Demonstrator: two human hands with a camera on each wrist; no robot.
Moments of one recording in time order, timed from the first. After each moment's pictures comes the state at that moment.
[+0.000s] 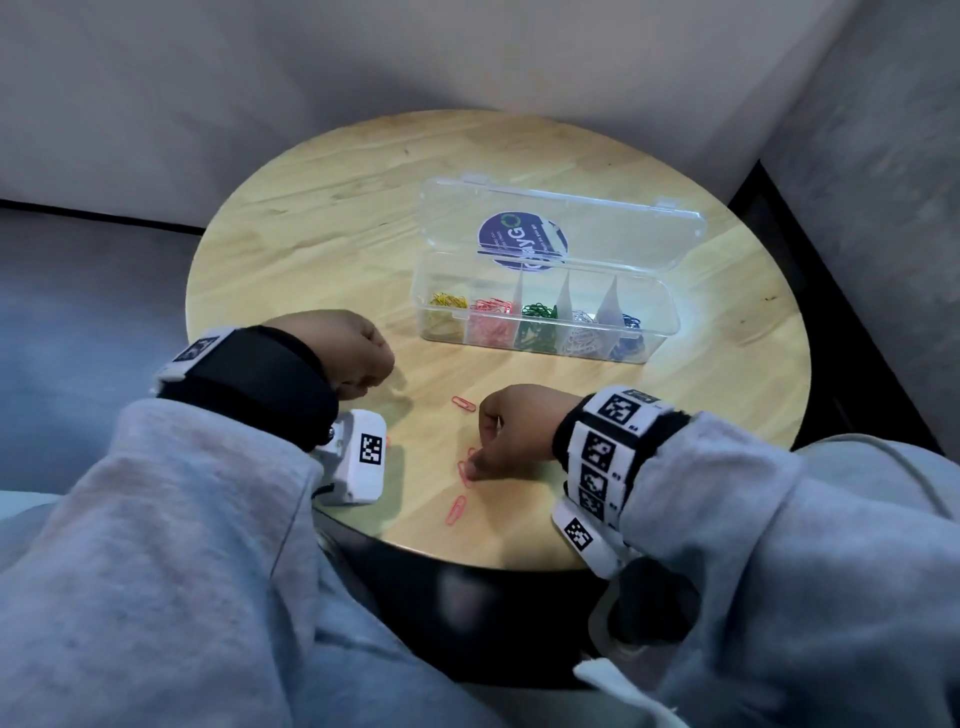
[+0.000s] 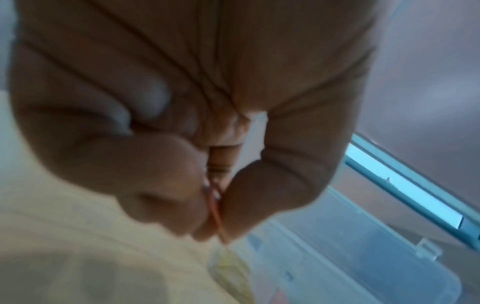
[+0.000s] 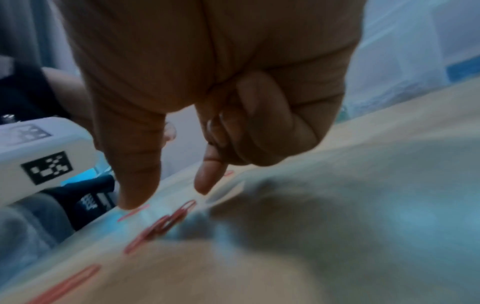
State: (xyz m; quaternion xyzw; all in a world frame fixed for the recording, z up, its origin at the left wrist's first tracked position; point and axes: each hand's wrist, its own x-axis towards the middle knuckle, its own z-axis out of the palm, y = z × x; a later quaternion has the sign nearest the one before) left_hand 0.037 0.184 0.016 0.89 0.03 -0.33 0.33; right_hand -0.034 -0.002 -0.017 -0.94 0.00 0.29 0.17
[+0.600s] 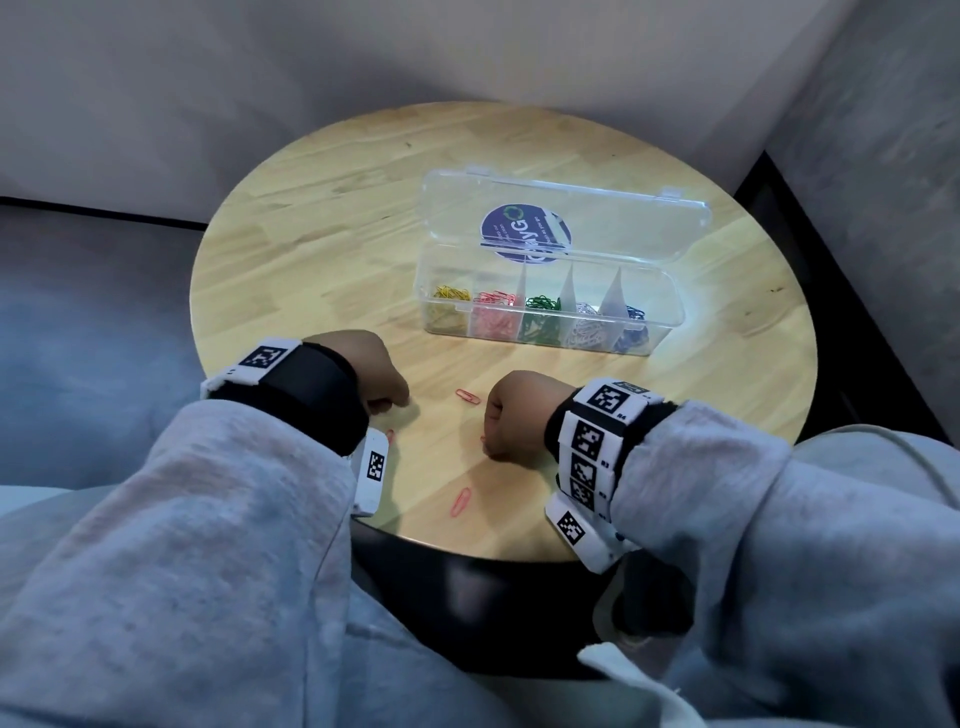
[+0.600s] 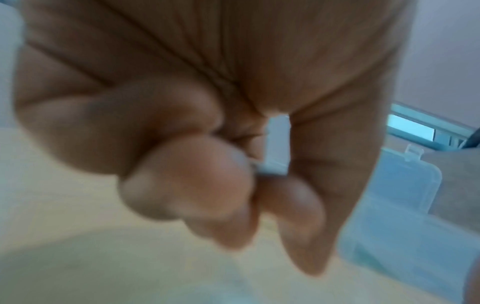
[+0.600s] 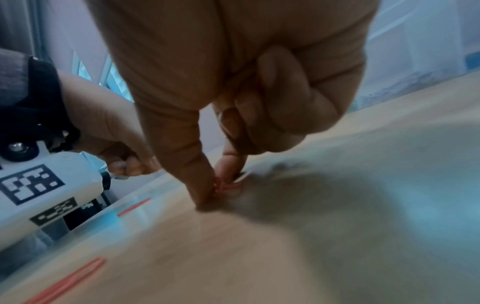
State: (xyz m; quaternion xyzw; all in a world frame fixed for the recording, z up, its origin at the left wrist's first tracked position) left_hand 0.020 0.165 0.014 0.94 0.01 -0.33 0.13; right_hand -0.023 0.007 -0.026 -0.94 0.03 0.30 0.12
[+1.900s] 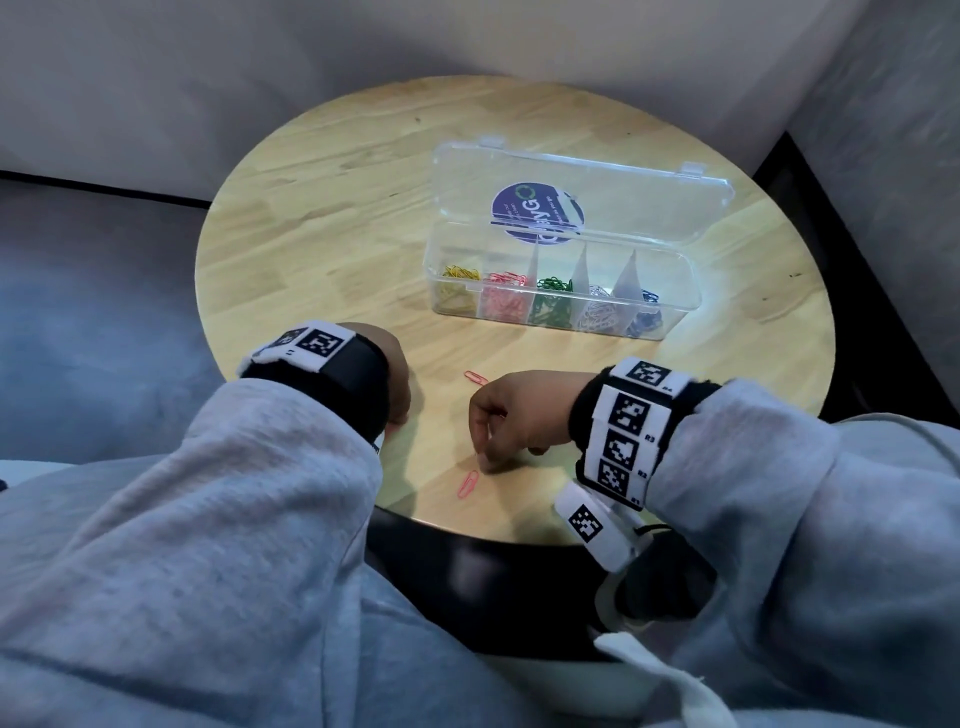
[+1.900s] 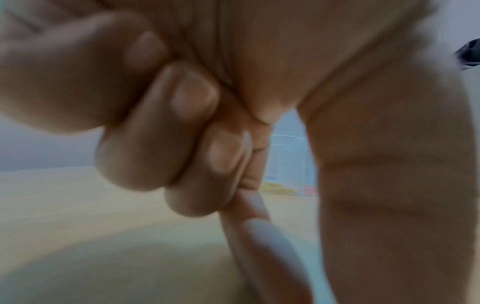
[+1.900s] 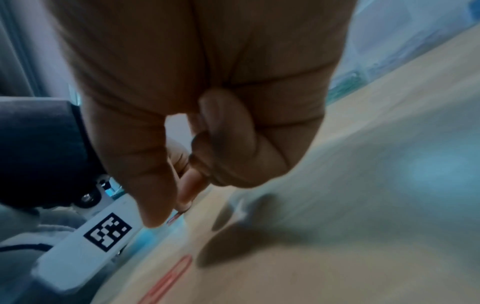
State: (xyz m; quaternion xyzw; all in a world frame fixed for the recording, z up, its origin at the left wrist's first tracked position) left_hand 0.024 0.156 -0.003 0.93 -0.01 -0.36 -0.06; right_hand -0.033 0.002 -0.015 -0.87 -0.05 0.41 0.27
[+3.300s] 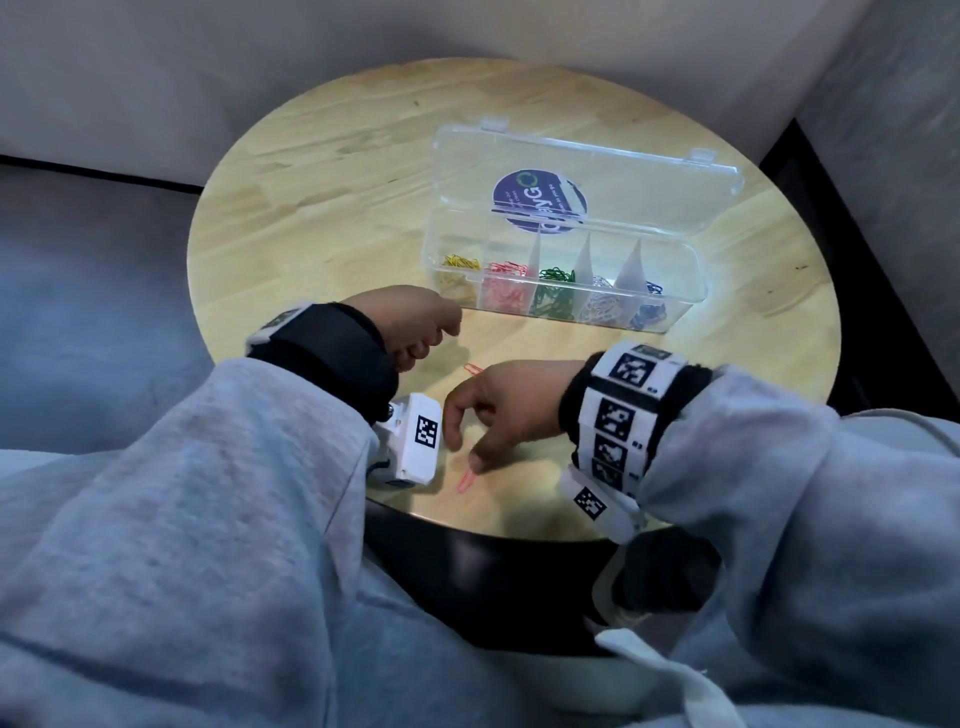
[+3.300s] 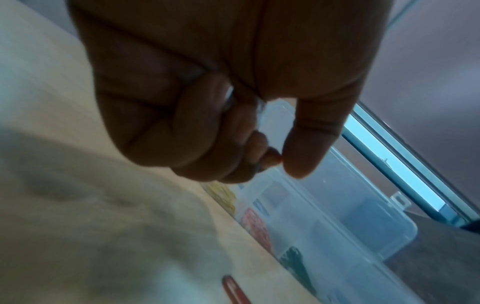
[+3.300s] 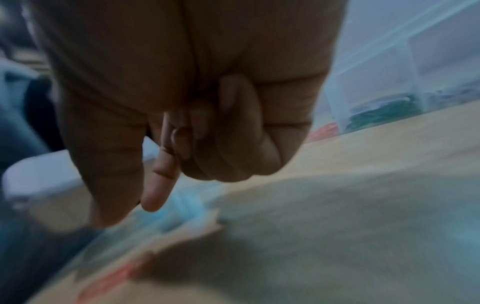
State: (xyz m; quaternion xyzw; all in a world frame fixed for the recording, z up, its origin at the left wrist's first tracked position) left_hand 0.035 0.142 -0.004 0.82 0.05 -0.35 0.45; right_hand -0.030 0.015 -0.006 -0.89 -0.17 0.38 0.21
